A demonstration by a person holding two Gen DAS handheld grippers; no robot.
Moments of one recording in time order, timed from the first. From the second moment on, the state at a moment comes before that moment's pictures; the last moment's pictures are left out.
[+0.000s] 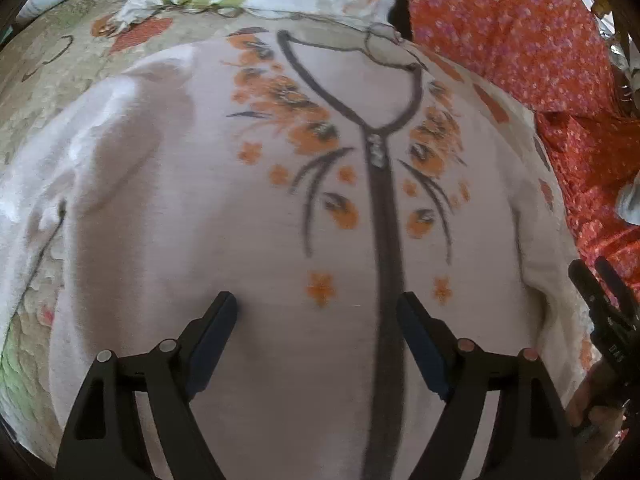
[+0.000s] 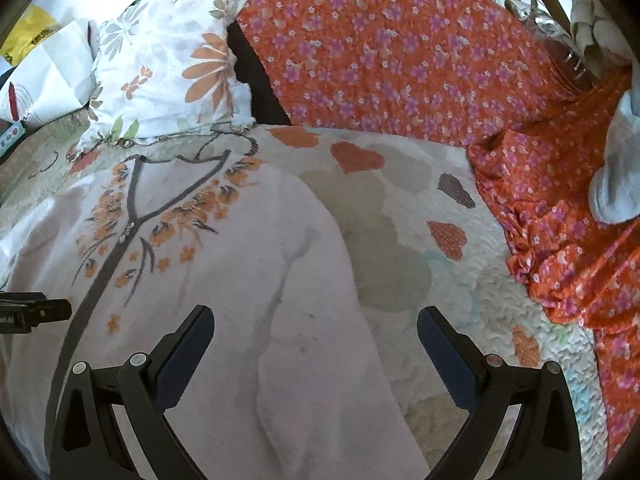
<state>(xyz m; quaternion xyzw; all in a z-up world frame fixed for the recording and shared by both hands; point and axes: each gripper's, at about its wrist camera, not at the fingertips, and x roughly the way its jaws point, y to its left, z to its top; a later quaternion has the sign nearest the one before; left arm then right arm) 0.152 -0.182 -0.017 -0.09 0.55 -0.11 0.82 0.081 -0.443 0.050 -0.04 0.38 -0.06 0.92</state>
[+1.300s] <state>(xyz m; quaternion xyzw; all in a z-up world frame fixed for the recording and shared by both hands) 0.092 -0.192 -0.006 -0.02 0.52 -0.14 0.84 0.020 -0.556 0.045 -0.06 0.42 -0.31 0.85</state>
